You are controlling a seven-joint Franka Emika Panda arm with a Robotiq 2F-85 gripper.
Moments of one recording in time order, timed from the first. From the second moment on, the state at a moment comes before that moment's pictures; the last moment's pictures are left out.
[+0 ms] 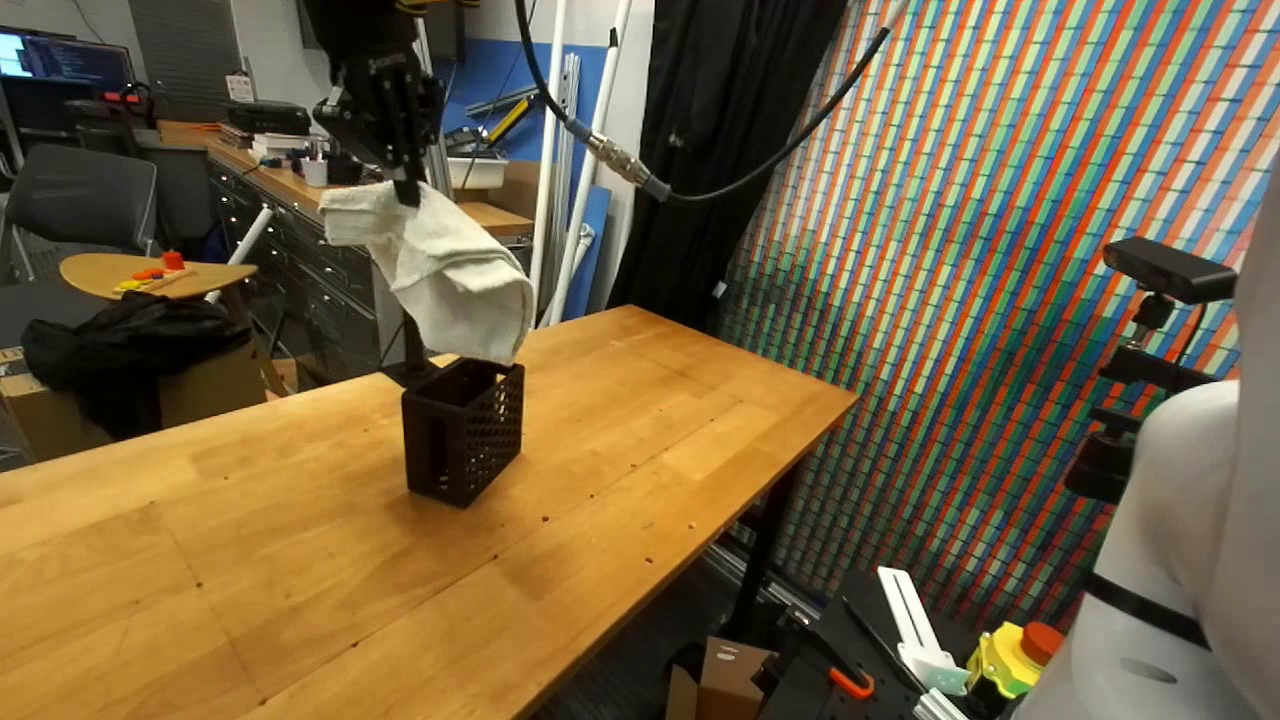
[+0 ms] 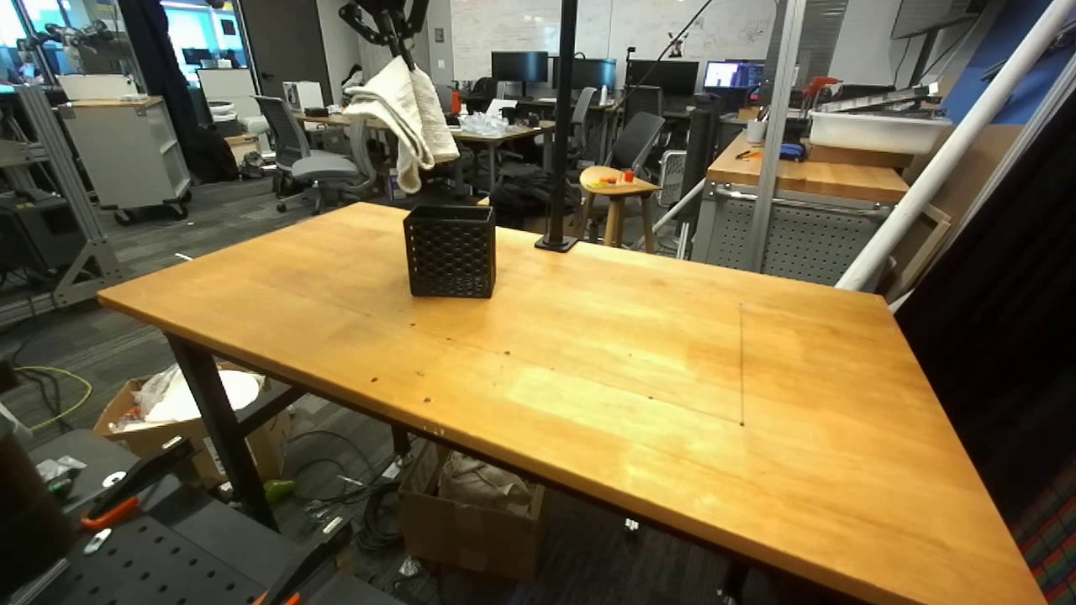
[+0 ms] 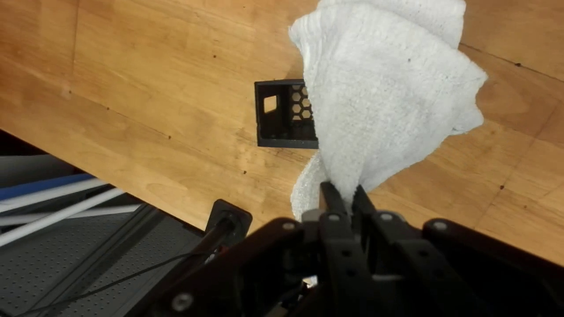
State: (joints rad) arm 0.19 0.21 0.12 -1.50 -0.32 1.70 -0.04
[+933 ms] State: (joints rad) arm 0.07 0.21 0.11 -1.67 -0.28 1.93 -0.27
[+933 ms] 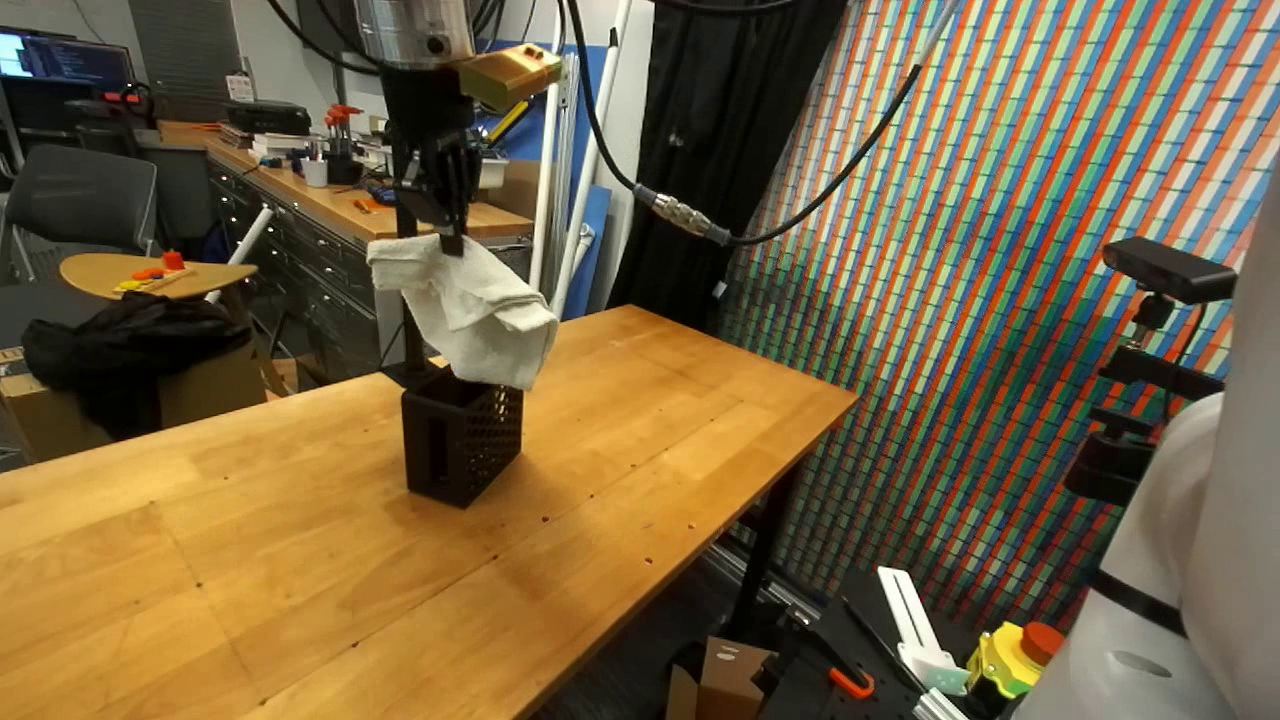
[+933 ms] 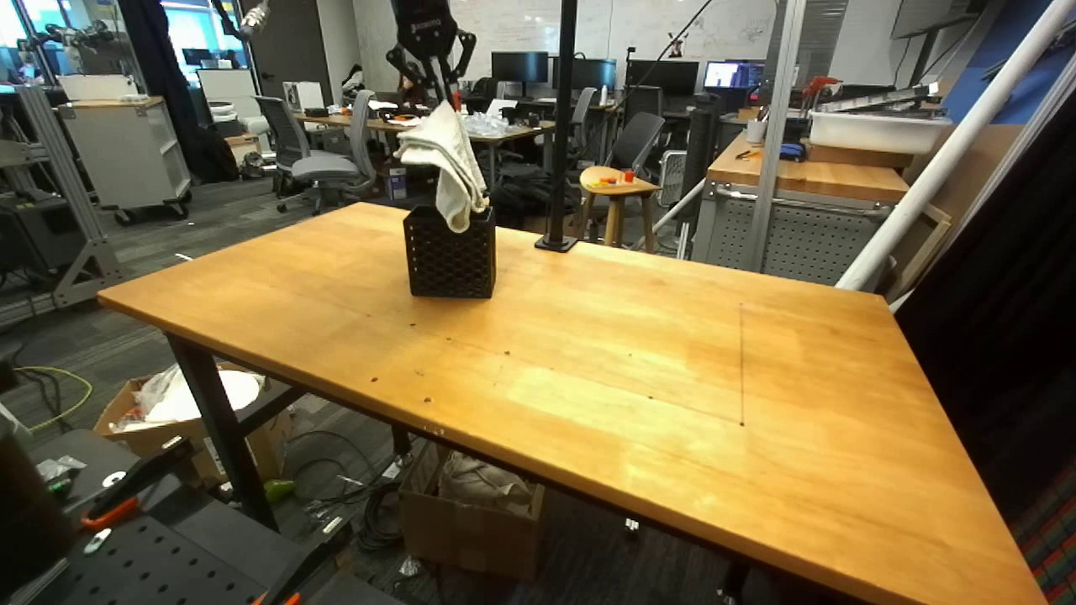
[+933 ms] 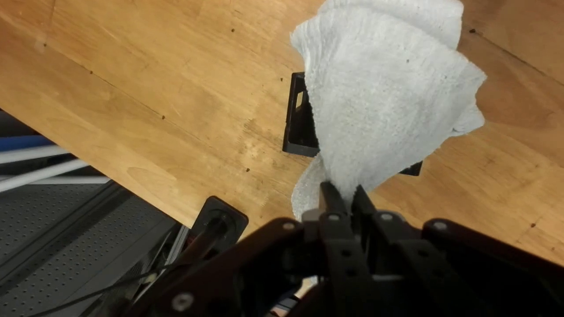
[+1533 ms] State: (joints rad) arm 0.03 0.21 0.10 -1.84 -0.20 2.10 -0.32
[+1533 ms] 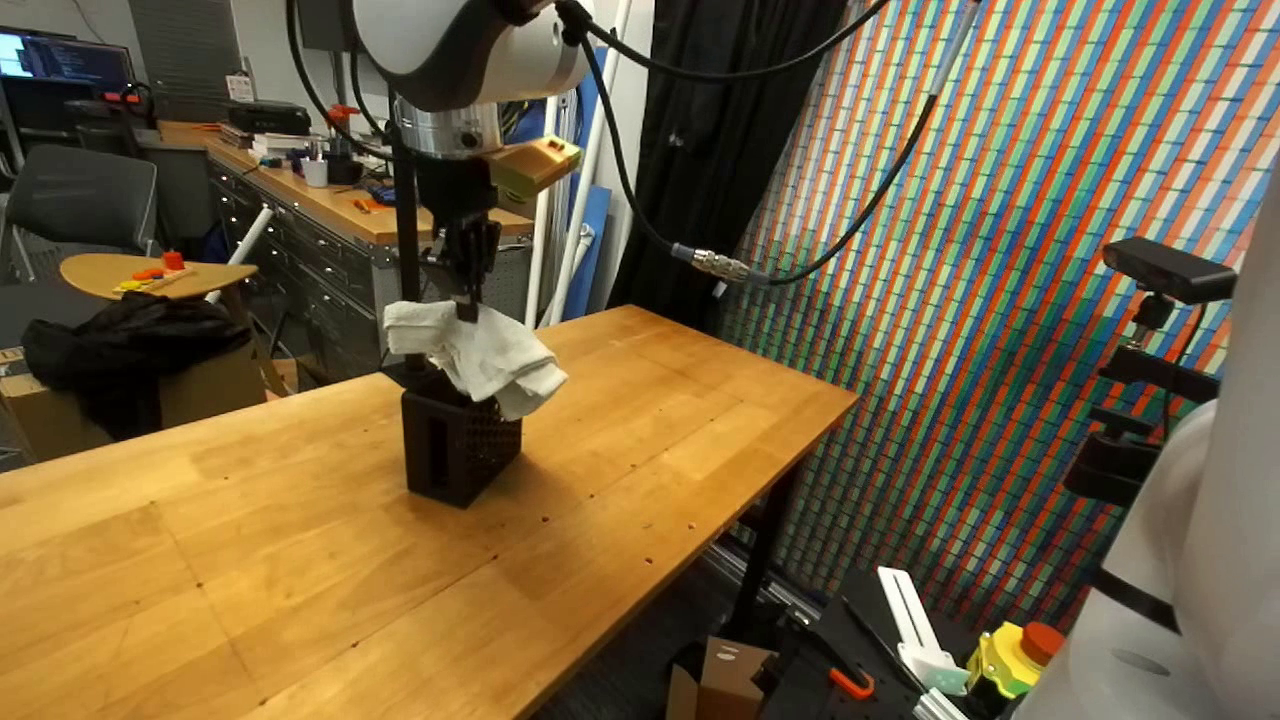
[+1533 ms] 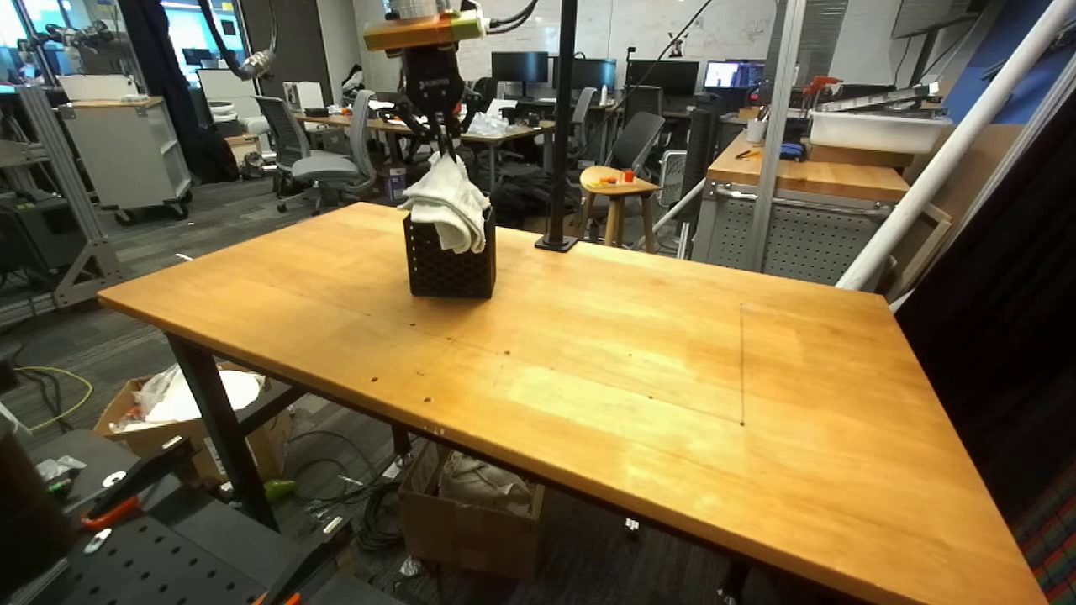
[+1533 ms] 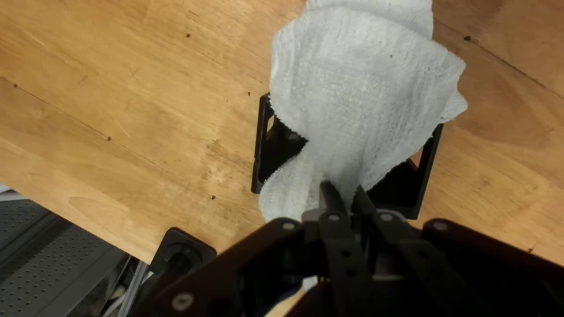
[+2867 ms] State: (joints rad) arm 0.00 0.27 0.08 -1.87 -0.13 2.17 -0.34
